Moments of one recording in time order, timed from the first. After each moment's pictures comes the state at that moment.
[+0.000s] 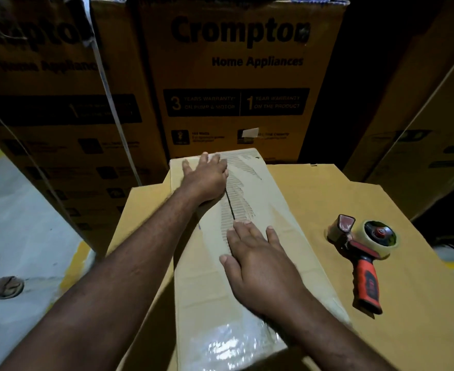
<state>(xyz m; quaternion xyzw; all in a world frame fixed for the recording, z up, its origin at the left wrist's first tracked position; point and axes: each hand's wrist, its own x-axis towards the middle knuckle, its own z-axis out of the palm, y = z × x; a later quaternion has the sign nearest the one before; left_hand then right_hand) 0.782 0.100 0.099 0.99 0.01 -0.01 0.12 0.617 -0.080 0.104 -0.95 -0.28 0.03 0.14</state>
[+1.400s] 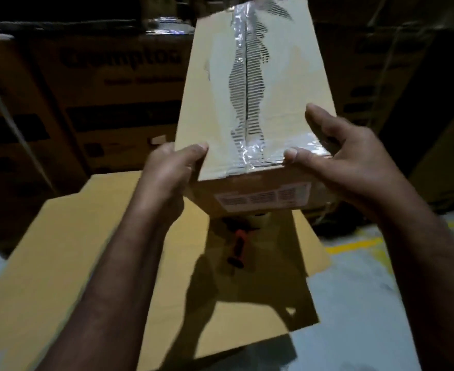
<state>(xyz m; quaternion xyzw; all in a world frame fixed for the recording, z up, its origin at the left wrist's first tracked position) 0.602 -0.190 0.231 0.65 0.09 0.10 0.74 0.581 -0.431 0.266 -0.85 -0.13 -0.14 0.50</state>
